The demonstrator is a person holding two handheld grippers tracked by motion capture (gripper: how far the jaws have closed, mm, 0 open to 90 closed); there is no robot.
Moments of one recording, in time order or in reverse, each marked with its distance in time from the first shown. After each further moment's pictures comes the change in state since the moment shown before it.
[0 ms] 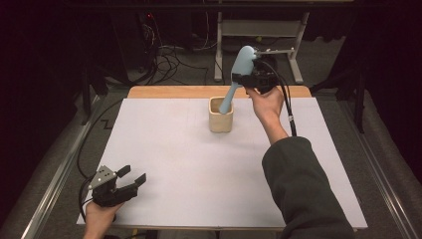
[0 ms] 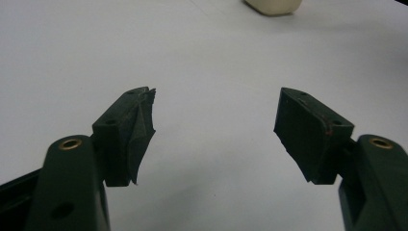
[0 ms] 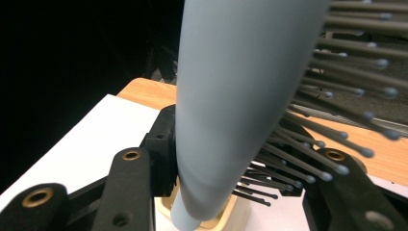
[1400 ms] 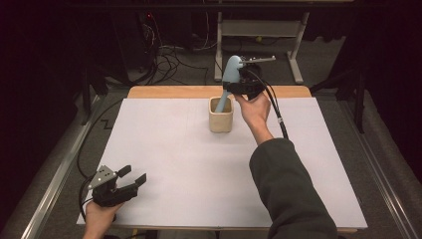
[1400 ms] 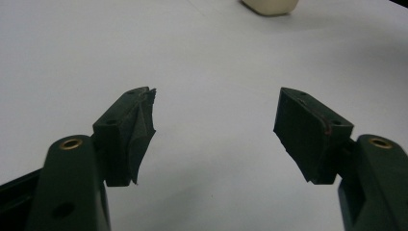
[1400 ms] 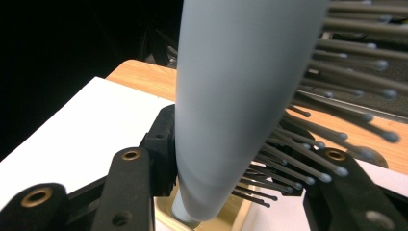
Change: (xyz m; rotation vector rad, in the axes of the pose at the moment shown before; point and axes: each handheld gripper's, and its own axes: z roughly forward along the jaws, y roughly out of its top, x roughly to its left) left arm 0.000 0.001 -0.001 -0.001 -0.011 0.003; right arm 0.011 -0.018 0.039 0.051 -0.023 -0.024
